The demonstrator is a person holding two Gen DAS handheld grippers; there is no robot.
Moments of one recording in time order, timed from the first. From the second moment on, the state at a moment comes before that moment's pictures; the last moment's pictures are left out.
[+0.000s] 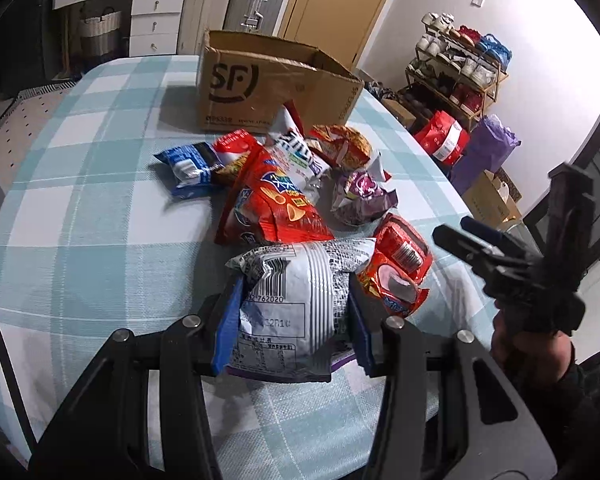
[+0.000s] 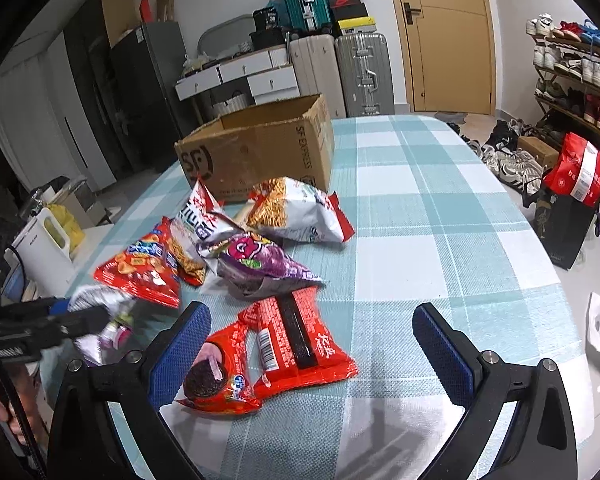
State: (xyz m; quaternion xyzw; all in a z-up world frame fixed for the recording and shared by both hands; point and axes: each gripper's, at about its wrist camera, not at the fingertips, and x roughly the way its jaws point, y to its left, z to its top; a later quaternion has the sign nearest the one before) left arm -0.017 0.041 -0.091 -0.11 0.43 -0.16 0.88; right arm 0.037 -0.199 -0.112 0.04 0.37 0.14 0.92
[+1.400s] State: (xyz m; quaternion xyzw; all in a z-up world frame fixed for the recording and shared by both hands) left arm -0.033 0.083 -0.050 -0.12 0.40 -0.12 0.90; right arm 0.065 -0.170 -0.157 -0.02 0.43 0.18 0.89
